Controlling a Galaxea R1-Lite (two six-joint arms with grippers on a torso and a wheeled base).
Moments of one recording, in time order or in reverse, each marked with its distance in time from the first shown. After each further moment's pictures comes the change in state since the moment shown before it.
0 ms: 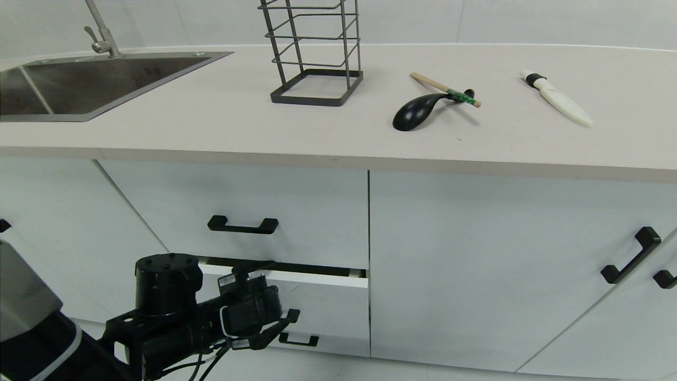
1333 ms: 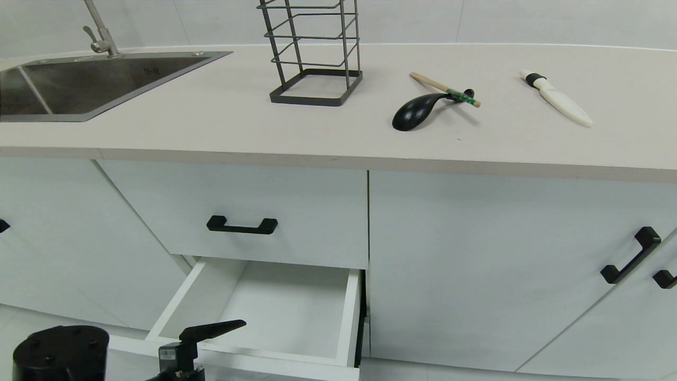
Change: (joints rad) left arm -0.112 -0.449 0.309 0.212 0.002 -0.001; right arm 0.000 0.000 0.000 0.000 0.000 0.000
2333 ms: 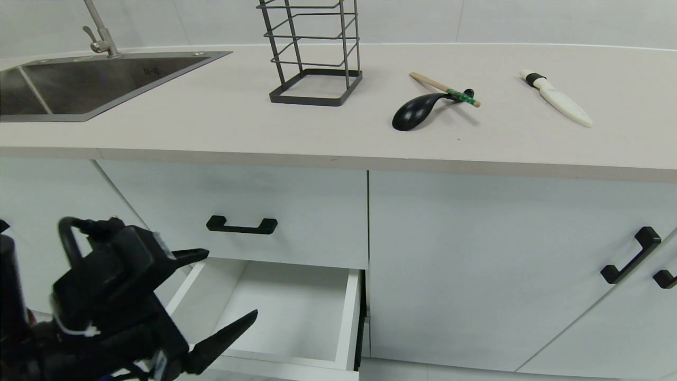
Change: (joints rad) left arm -0.111 -0.298 -0.481 0.612 0.213 -0.675; right arm 0.000 0.000 0.000 0.000 0.000 0.000
